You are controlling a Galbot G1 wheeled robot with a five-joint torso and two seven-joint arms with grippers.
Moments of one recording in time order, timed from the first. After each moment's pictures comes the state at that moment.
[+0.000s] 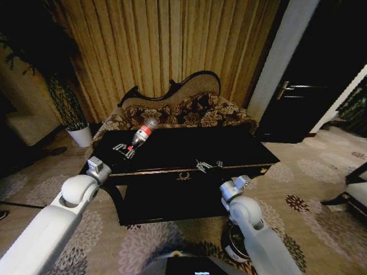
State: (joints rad) left arm 1.13 -0.78 -0.46 -2.05 -0.43 0.13 0.26; right arm -1.33 1.24 0.39 2.23 0.79 -0.30 0.00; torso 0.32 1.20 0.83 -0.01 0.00
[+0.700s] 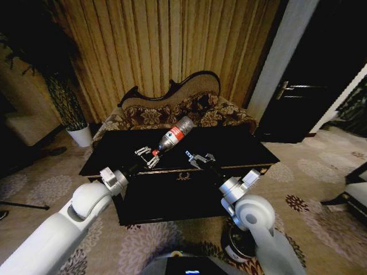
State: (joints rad) left arm 1.16 -0.73 -0.34 -2.27 -0.47 0.10 0.24; right arm -1.30 1.22 0.38 2.39 0.97 -0.37 0.00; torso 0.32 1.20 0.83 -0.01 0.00
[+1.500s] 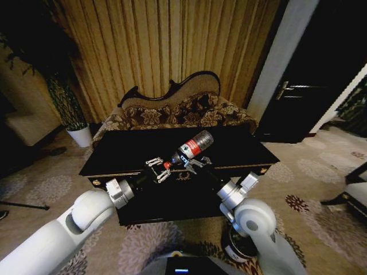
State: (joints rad) left arm 1.17 -0.65 -0.23 -2.36 -0.48 0.10 0.23; right arm -1.32 1.20 0.33 2.41 0.96 -0.37 0.00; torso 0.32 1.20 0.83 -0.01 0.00
